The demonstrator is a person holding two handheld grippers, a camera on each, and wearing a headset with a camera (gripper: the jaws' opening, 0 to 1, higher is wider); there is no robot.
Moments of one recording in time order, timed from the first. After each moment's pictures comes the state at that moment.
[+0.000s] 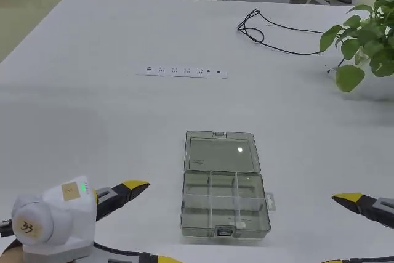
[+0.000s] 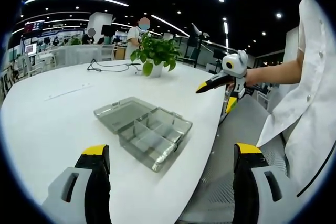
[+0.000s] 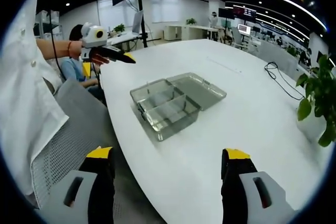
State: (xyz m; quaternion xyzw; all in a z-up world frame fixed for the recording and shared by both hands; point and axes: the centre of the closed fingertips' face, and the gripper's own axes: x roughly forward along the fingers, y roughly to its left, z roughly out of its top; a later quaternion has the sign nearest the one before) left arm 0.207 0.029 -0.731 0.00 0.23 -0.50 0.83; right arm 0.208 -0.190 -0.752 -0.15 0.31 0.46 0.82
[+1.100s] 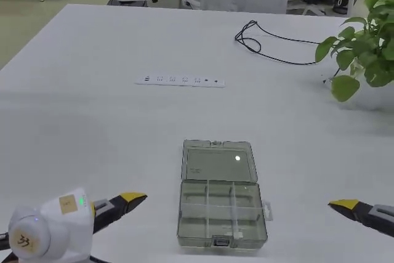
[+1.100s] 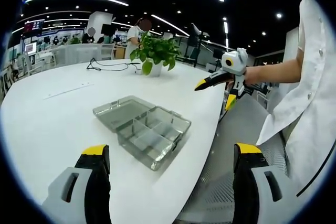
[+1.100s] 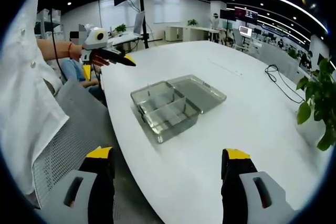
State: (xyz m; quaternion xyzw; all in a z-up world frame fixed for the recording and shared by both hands) left arm 0.204 0.028 -0.733 0.00 0.23 -0.50 0.83; right arm 0.210 -0.191 -0.751 -0.15 0.30 0.46 0.82
